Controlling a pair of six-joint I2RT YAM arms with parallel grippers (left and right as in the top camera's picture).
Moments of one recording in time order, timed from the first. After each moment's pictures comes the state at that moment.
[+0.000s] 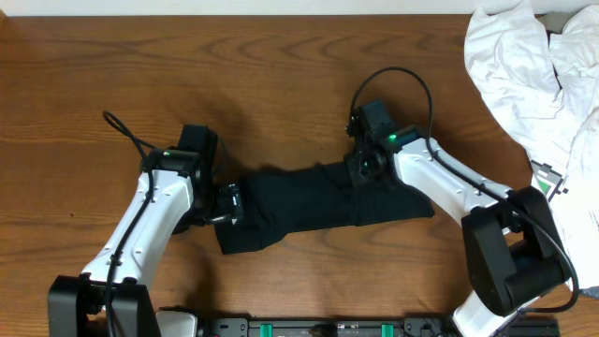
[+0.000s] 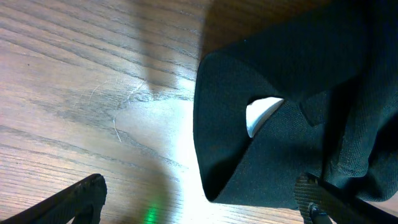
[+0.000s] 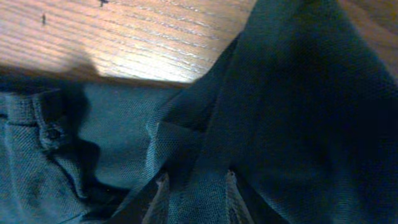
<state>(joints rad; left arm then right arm) -0.13 1.47 0.93 -1.06 0.01 -0.38 0.46 1.82 1.13 -0.62 -0.06 0.24</state>
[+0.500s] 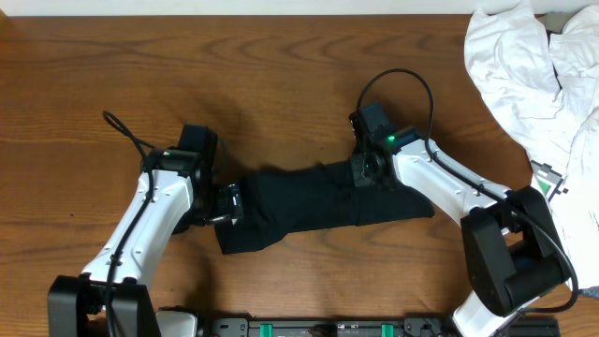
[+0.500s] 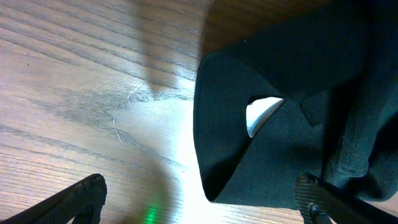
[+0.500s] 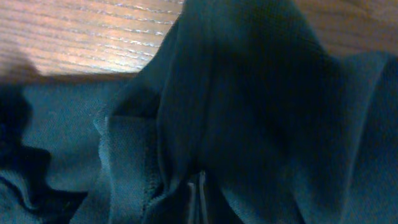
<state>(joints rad) -0.13 1.47 0.93 -1.06 0.01 -0.38 0.46 1.82 1.13 -0.66 0.04 0.32</state>
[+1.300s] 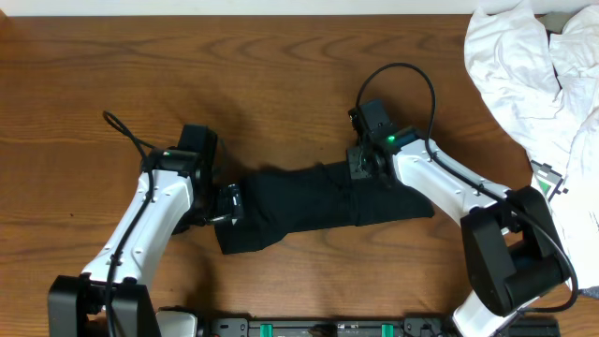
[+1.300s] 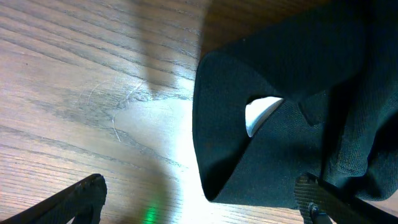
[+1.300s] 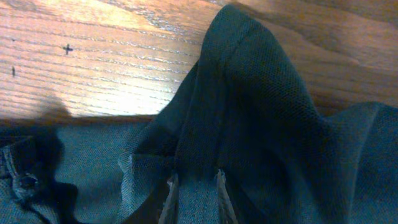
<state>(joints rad) -0.13 1.47 0.93 -1.06 0.01 -0.38 0.46 1.83 1.13 -0.56 0.04 0.34</state>
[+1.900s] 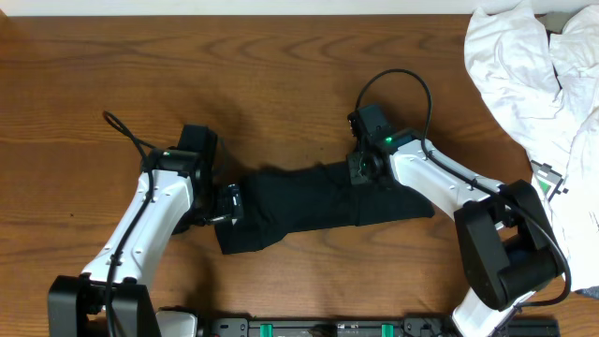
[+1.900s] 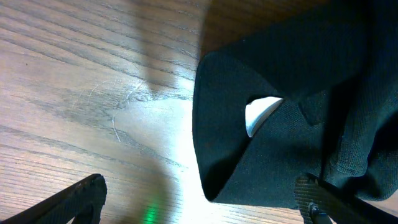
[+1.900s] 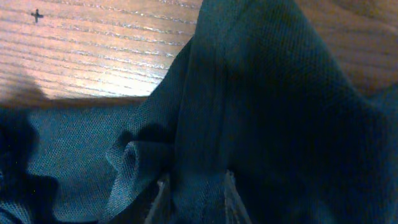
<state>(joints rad) -0.13 1.47 0.93 -1.06 0.01 -0.38 0.46 1.85 1.12 -0.58 0.02 0.34</state>
